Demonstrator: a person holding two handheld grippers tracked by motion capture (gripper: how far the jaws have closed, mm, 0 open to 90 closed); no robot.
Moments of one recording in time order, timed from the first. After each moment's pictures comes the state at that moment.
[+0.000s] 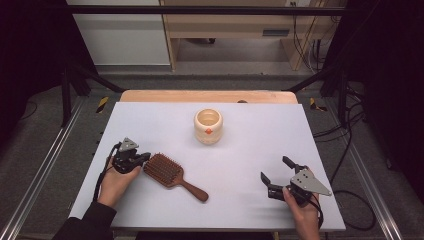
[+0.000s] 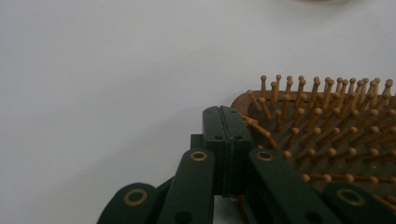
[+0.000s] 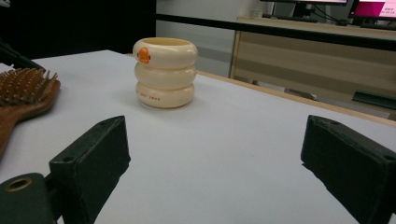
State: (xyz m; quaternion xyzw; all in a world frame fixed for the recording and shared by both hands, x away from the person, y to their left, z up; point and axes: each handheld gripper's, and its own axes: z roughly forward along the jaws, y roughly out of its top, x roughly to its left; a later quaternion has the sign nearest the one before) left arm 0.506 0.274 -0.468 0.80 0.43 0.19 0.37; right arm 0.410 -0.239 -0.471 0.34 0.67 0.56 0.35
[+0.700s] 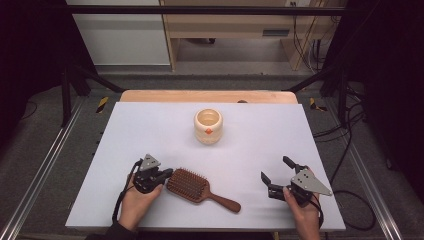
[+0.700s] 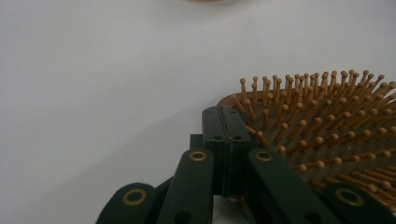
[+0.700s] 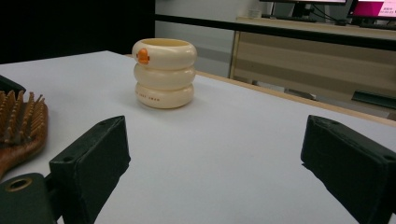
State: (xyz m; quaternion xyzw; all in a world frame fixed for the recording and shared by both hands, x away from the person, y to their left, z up) left arm 0.451 0.197 -0.469 0.80 0.41 0.15 0.40; right arm 0.410 -0.240 -0.470 0.34 0.67 0.56 0.35
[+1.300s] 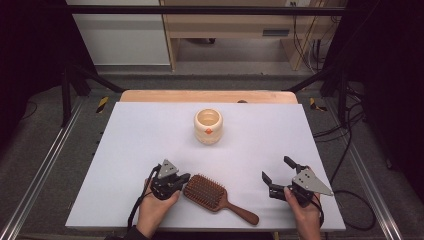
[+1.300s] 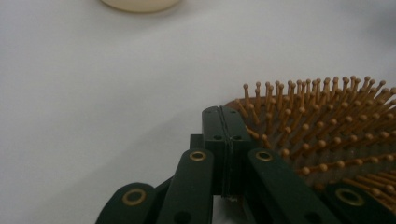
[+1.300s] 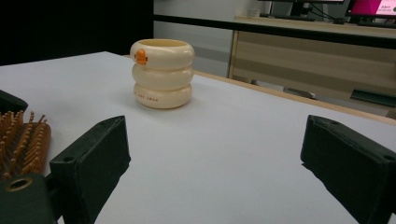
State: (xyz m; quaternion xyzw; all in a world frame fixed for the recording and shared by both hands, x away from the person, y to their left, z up) left arm 0.437 0.160 -0.471 0.80 0.39 0.16 0.44; right arm 0.409 -0.242 -0.469 0.35 0.67 0.56 0.34
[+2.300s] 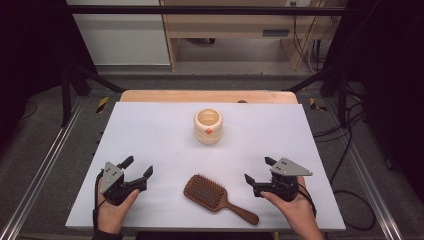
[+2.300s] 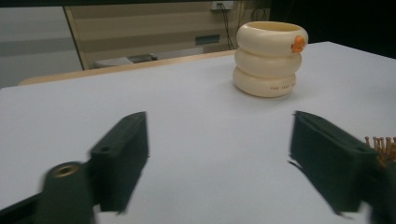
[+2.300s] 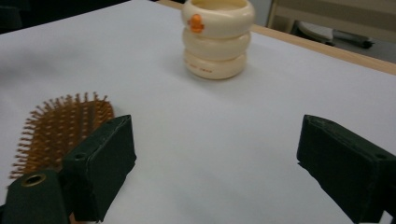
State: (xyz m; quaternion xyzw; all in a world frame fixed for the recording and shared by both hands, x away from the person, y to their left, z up) left arm 0.415 0.272 -0.459 0.67 0.41 0.33 0.52; right arm 0.414 -0.191 -0.424 0.36 0.76 0.48 0.24
